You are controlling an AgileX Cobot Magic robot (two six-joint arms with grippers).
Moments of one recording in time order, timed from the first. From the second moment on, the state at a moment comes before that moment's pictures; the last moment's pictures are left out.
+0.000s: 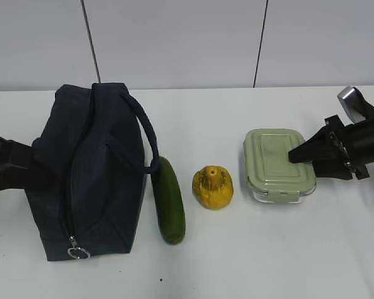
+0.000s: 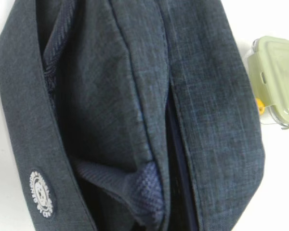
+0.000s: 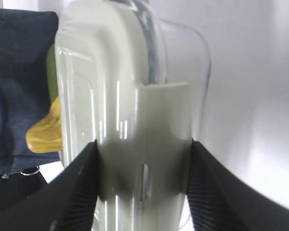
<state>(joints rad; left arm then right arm) -0.11 1.27 -0.70 -0.82 0.73 0.67 -0.30 2.08 -1.18 1.16 1.14 -0.98</state>
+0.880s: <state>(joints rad) -0.11 1.27 -0.70 -0.82 0.69 0.67 -0.22 1.88 -1.17 1.25 1.14 -0.86</state>
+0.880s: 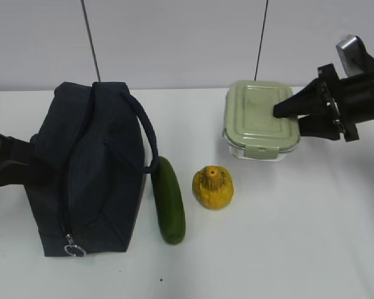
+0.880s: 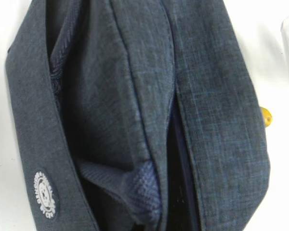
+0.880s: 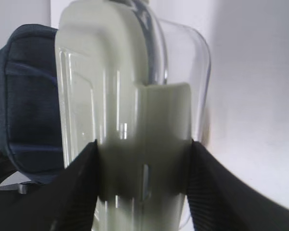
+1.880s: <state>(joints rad) -0.11 1.27 -0.70 -0.87 0.64 0.67 0.23 1.88 -1.51 1.52 1.16 -0.83</state>
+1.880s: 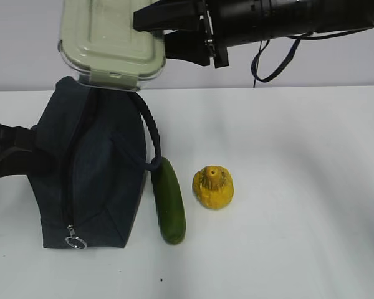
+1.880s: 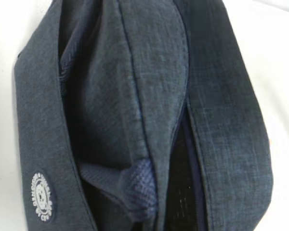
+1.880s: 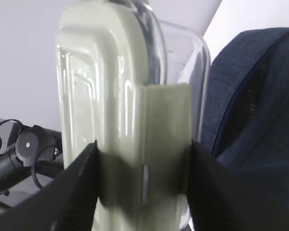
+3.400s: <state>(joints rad) -0.12 1.27 -0.70 -0.96 0.60 0.67 0.36 2.09 -1.53 1.18 0.94 -0.60</state>
